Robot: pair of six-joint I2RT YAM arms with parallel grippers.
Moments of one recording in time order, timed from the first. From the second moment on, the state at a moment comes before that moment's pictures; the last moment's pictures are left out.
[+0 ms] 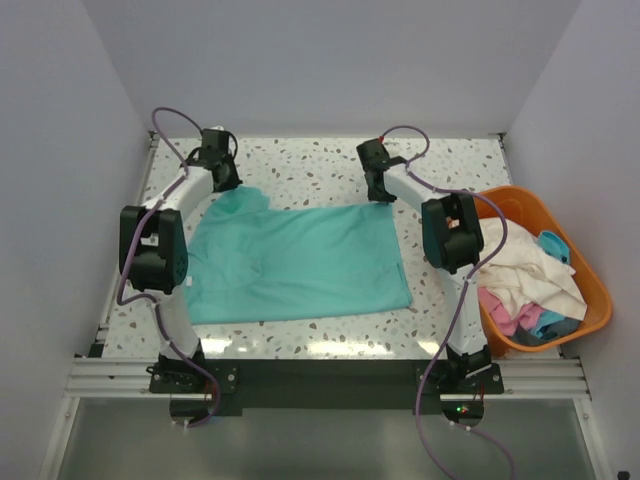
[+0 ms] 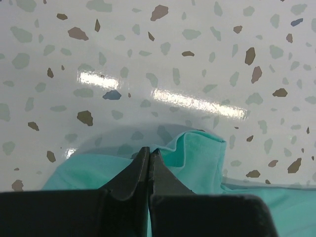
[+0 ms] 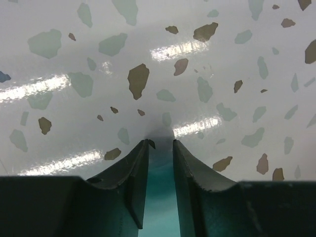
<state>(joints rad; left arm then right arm) -0.11 1.96 1.51 -0.39 -0.16 -0.35 0.37 2.30 1.82 -0.60 0.47 0.47</state>
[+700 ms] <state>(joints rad) -0.11 1.92 1.48 -0.38 -0.14 -0.35 0.36 2.25 1.75 -0.60 0.42 0.50</state>
